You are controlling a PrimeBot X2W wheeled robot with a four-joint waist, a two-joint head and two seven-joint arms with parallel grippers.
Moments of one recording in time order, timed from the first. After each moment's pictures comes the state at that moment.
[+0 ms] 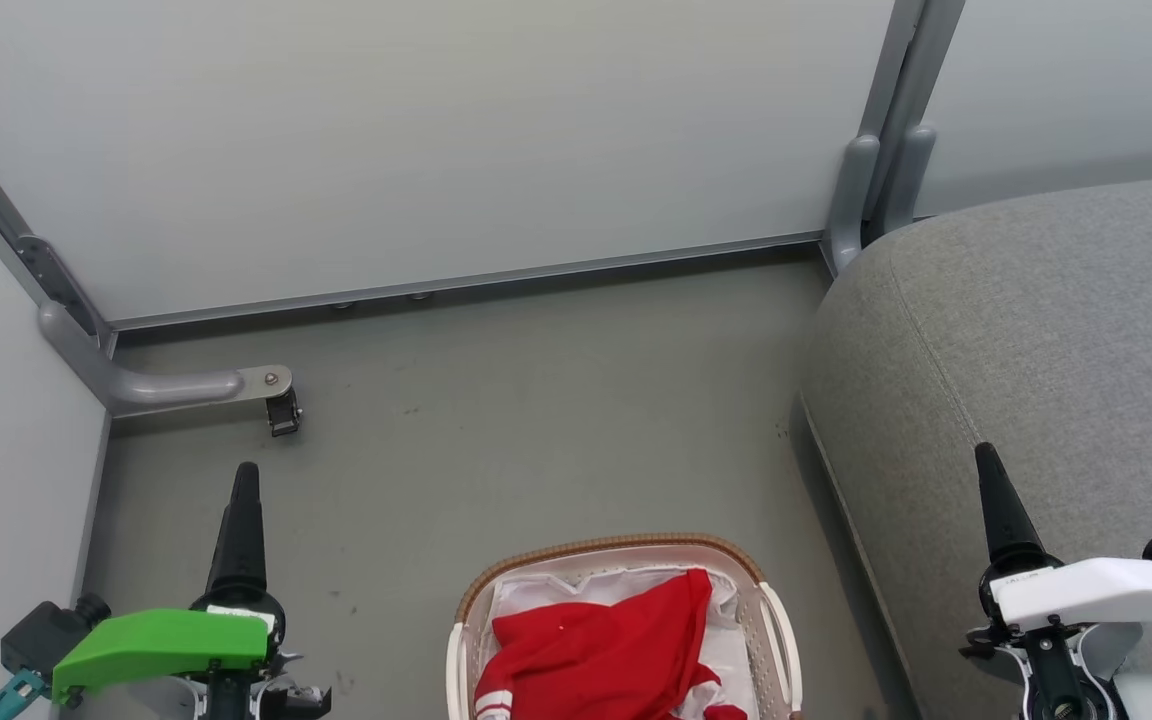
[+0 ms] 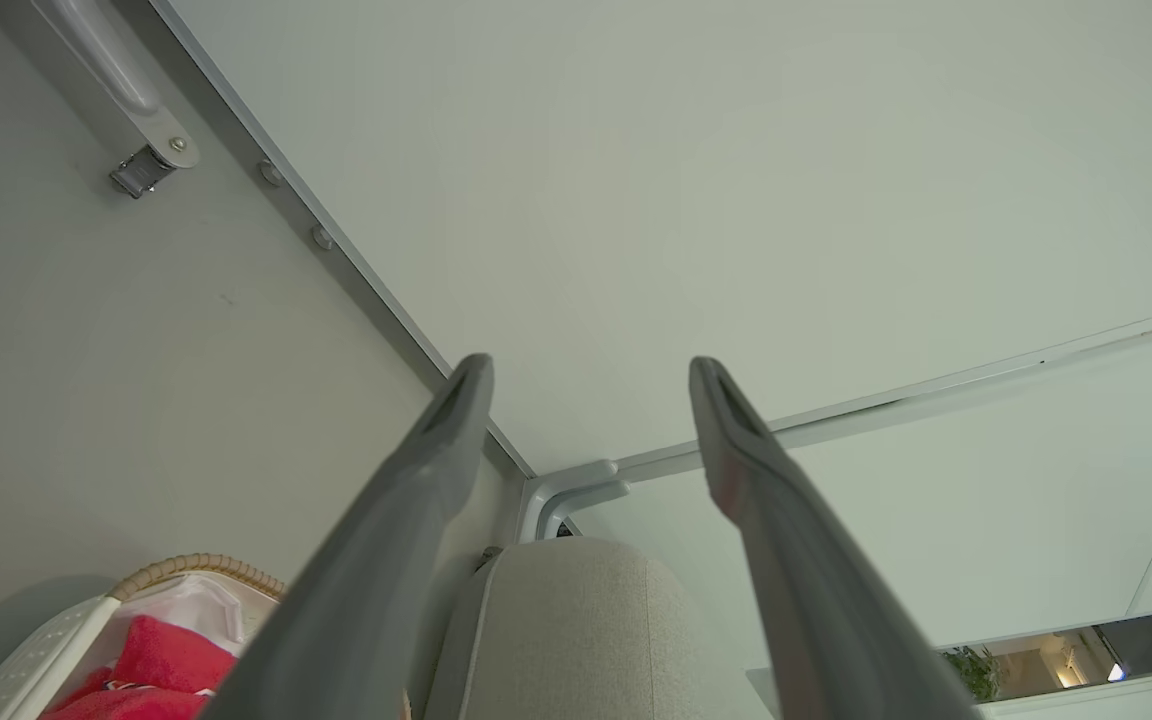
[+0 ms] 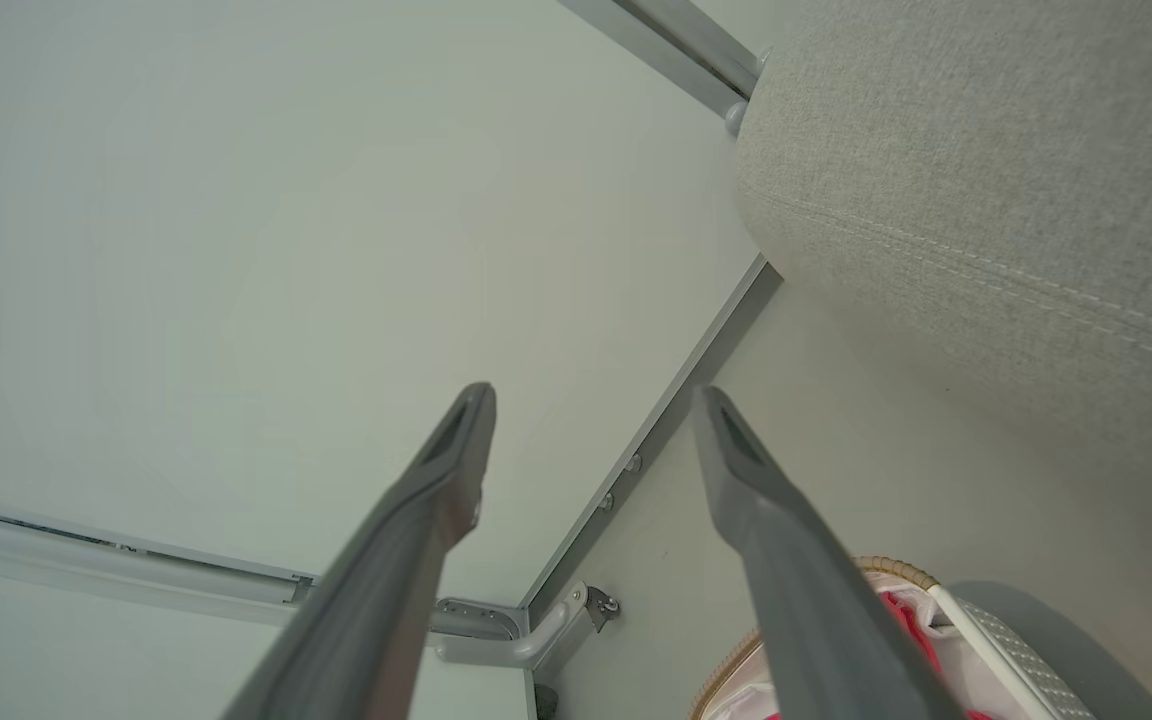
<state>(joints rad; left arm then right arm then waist) -0.05 0.04 0.01 0.20 -1.26 -0.13 -0.04 -0.07 -0.02 -0.10 0.20 1.11 0.13 -0.03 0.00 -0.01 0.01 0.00</state>
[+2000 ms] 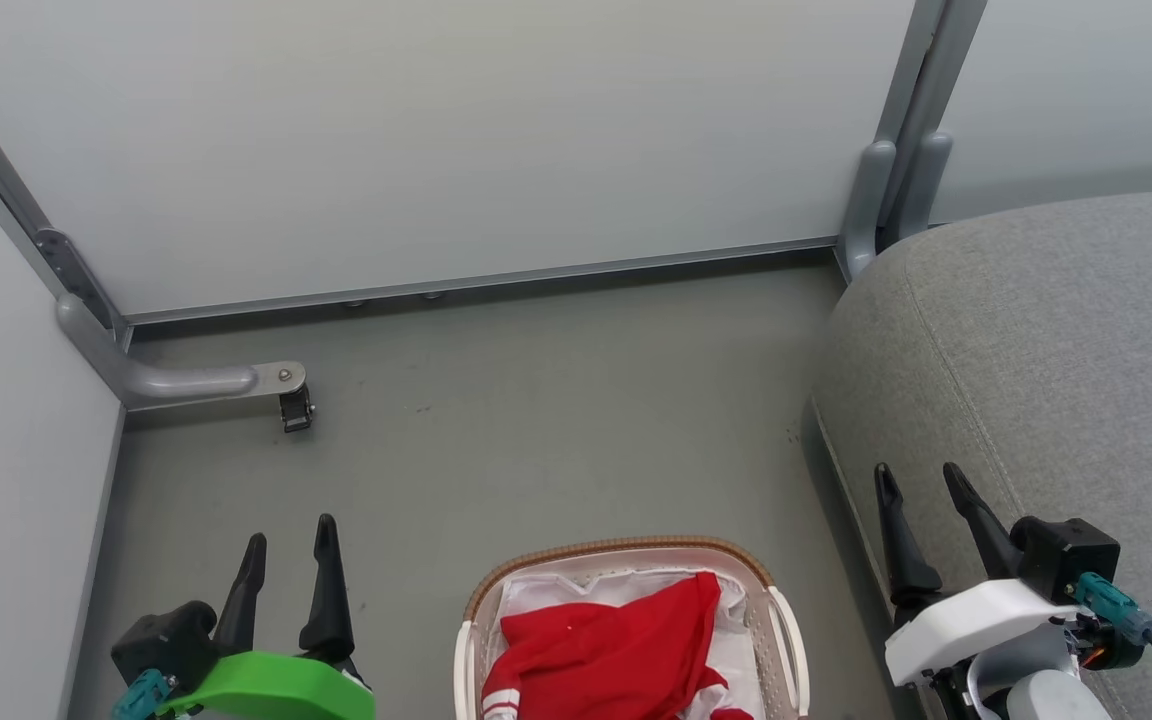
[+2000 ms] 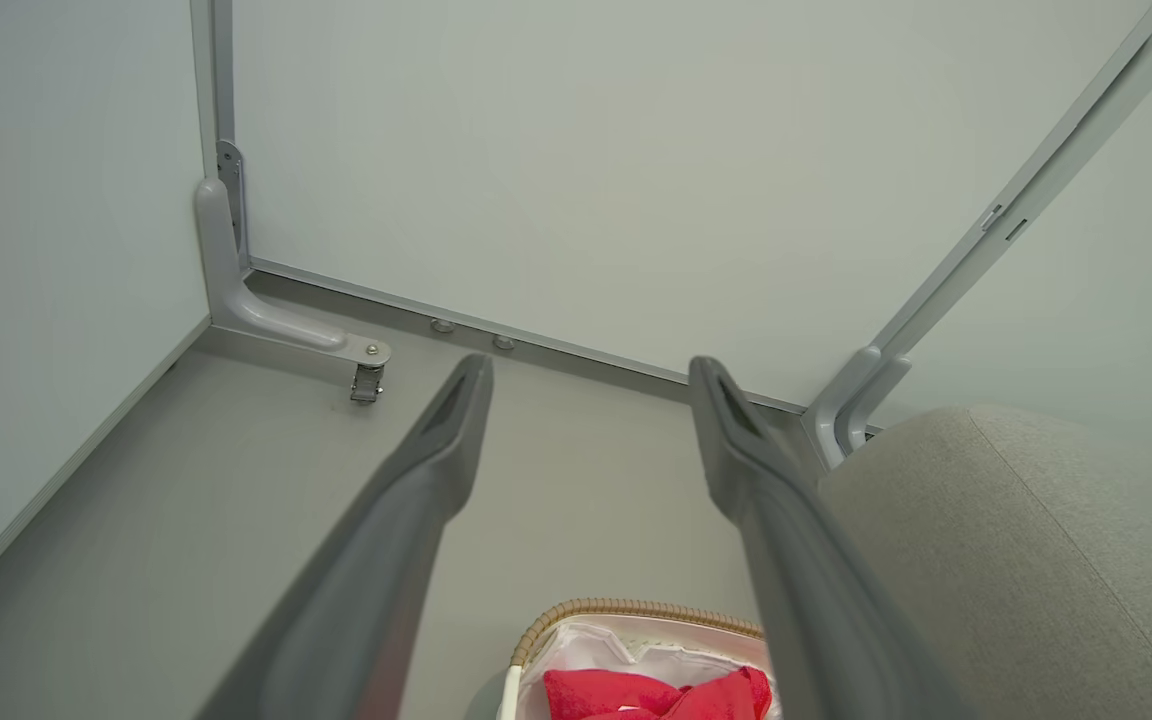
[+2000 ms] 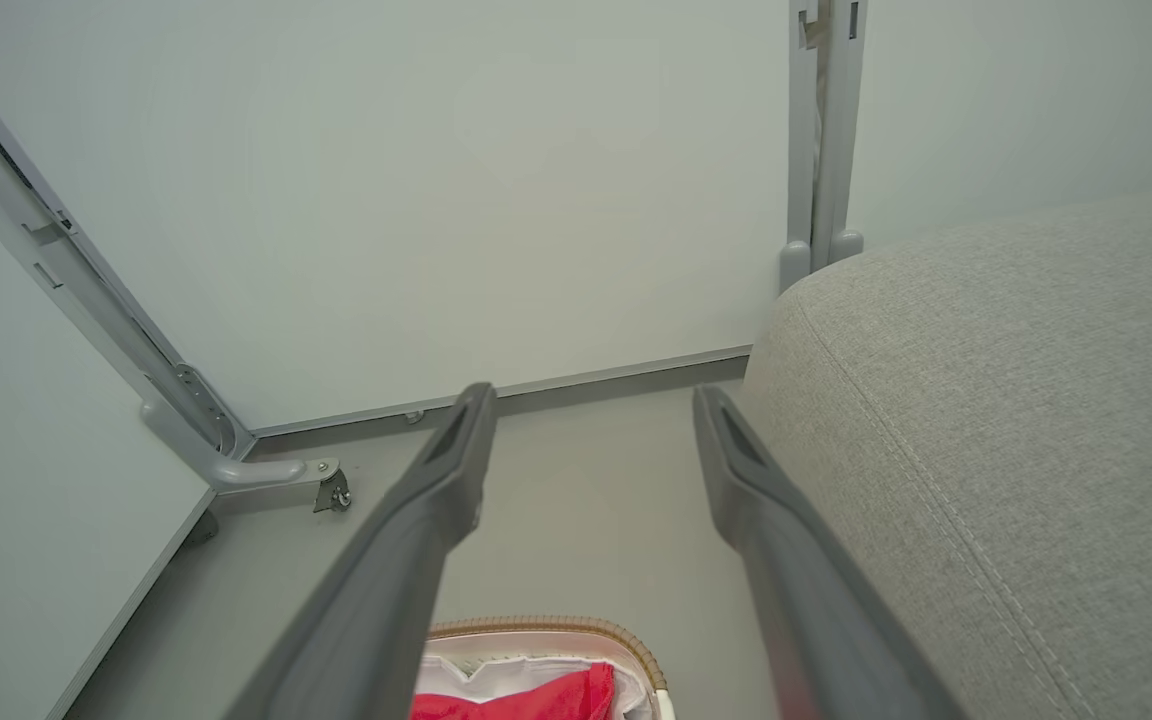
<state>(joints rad) 0.01 0.04 -0.09 0.25 -0.48 -0.08 -0.20 -0.07 -0.03 0.04 0.23 0.29 0.13 -0.20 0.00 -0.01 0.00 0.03</state>
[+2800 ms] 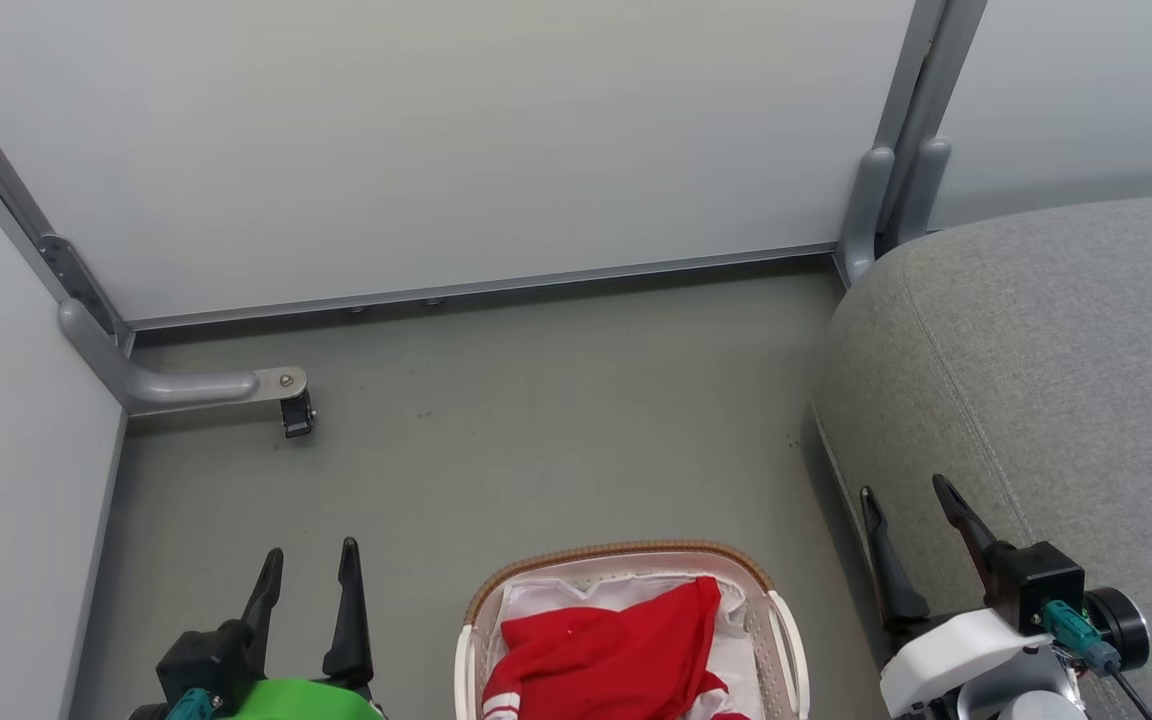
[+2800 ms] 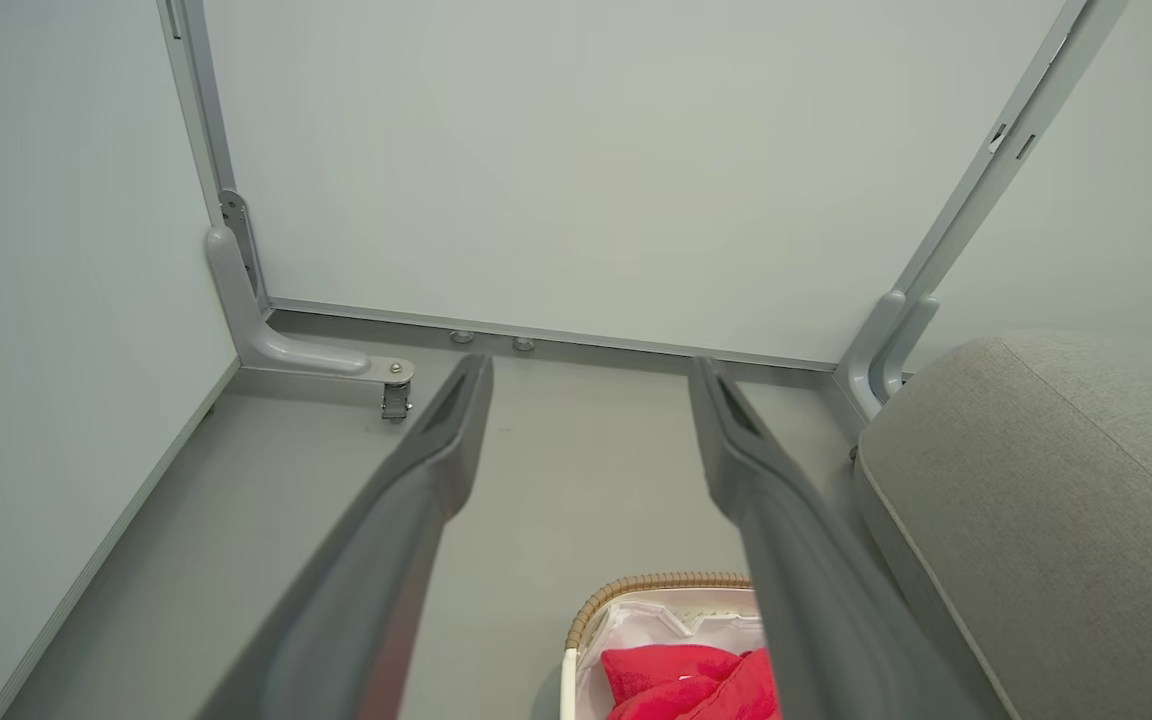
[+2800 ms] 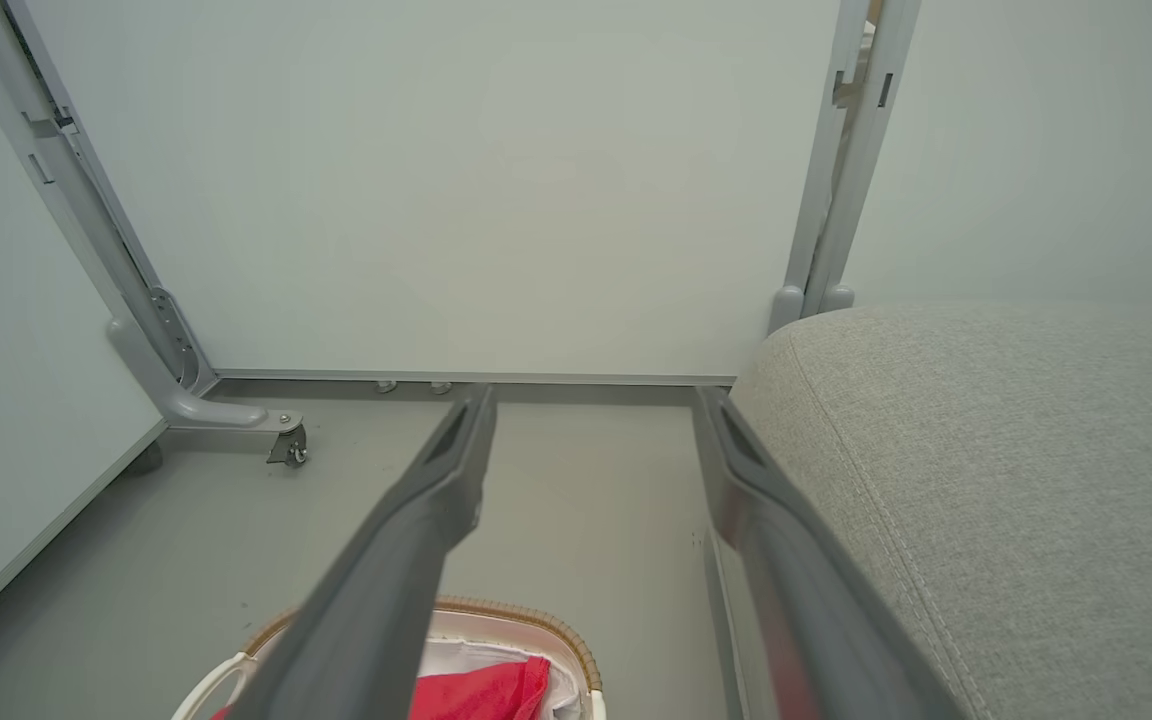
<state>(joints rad) 0.03 0.05 -0.12 0.28 -0.32 -0.07 -0.25 -0.03 -0.03 0.05 0.23 0.10 0.13 -0.25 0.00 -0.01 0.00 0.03</state>
